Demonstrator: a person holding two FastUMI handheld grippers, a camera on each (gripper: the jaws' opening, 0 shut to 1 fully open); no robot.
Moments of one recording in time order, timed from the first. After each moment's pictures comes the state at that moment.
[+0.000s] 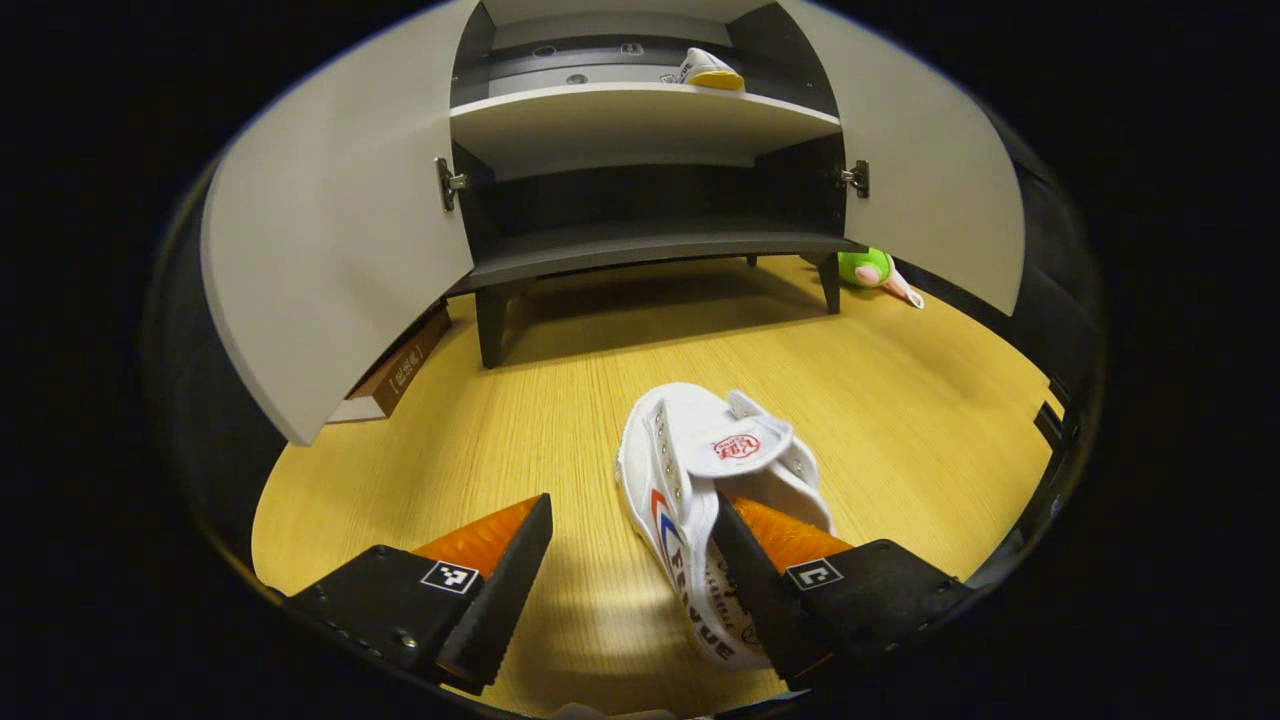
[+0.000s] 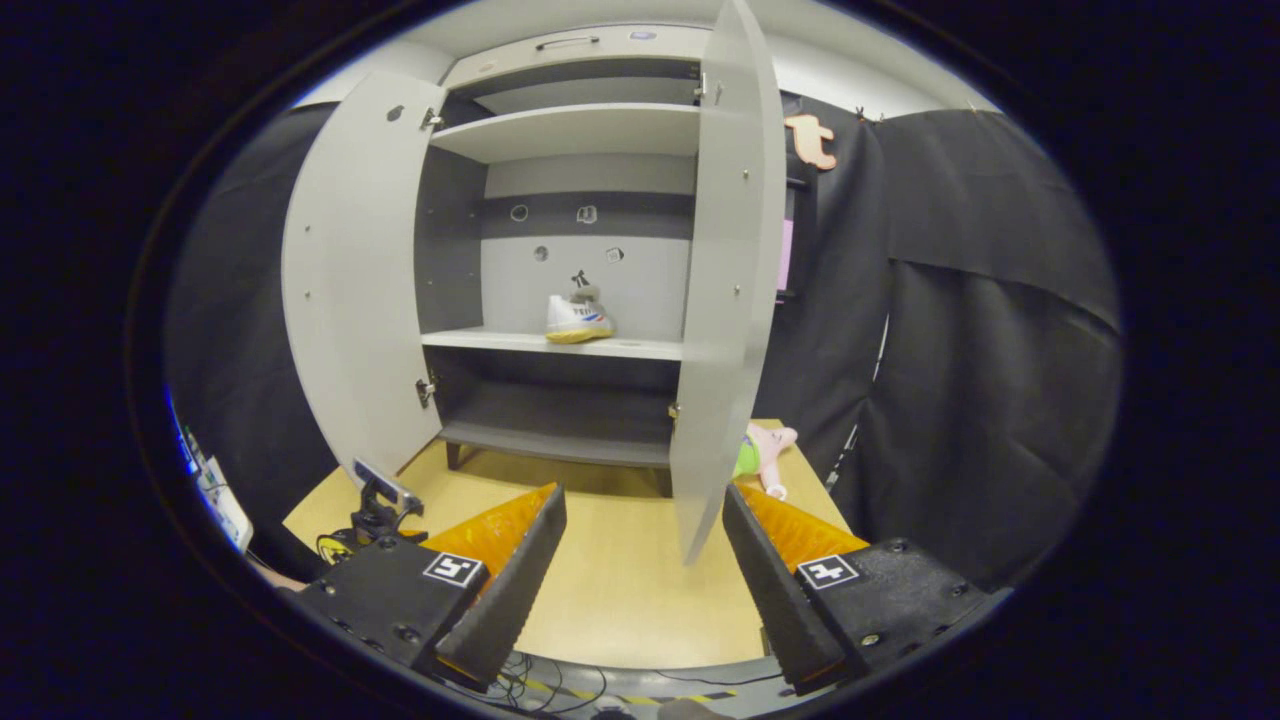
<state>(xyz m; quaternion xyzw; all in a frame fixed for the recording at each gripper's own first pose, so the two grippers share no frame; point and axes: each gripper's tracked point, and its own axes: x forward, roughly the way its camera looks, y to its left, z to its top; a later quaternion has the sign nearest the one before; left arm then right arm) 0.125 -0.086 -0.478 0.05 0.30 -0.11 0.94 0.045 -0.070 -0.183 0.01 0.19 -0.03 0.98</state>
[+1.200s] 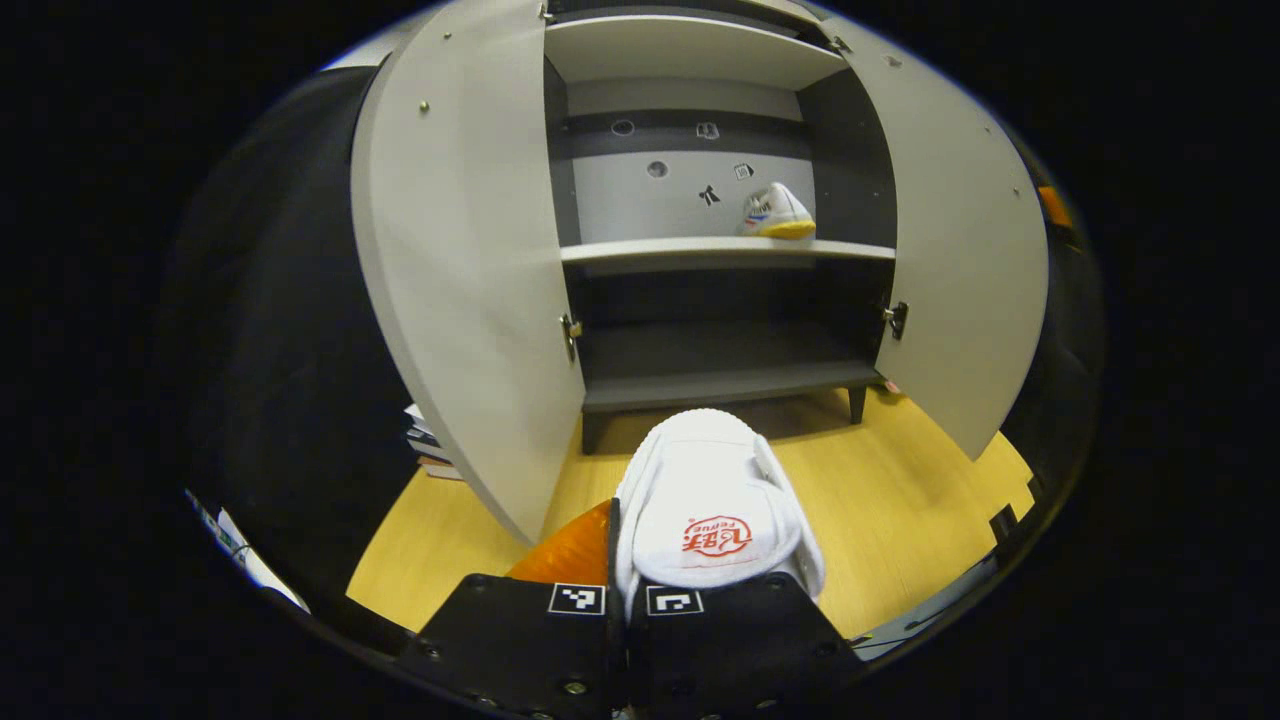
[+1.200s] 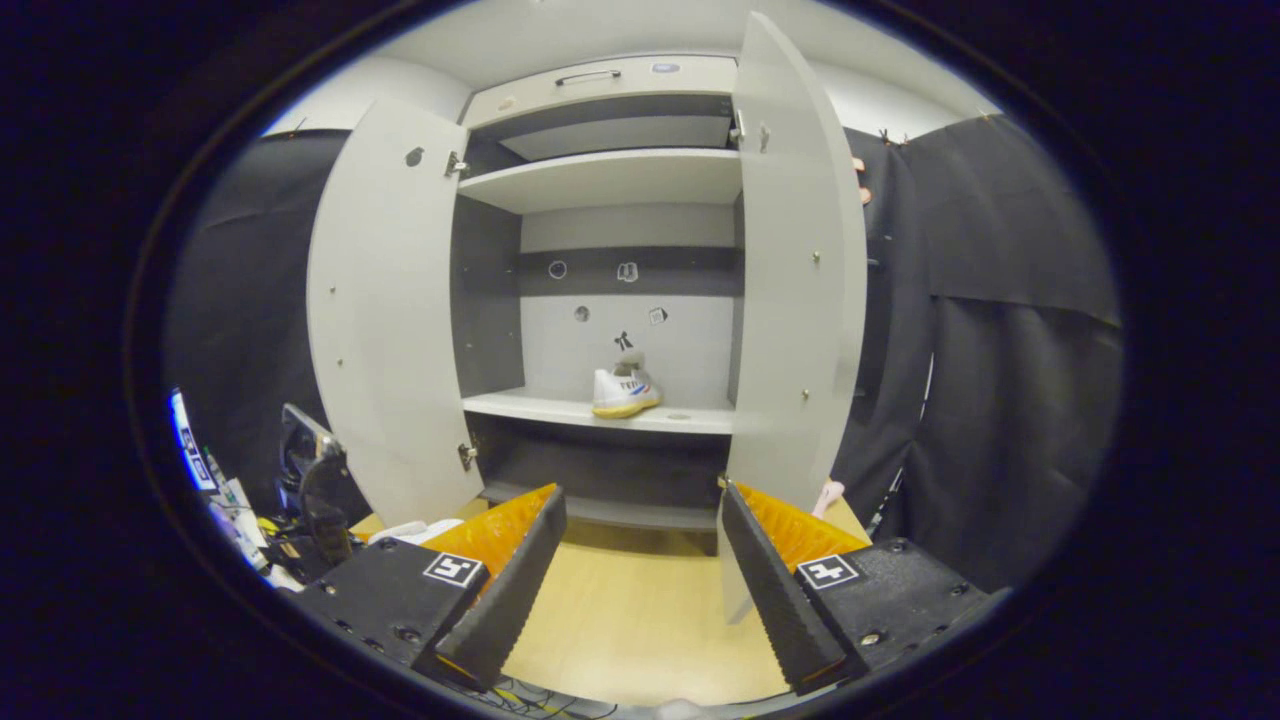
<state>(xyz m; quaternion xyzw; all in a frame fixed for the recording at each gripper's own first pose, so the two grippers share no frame) 0.101 -0.031 -0.263 0.03 0.24 -0.02 0.97 0.089 -0.035 -0.117 0.03 0.10 0.04 0.99</state>
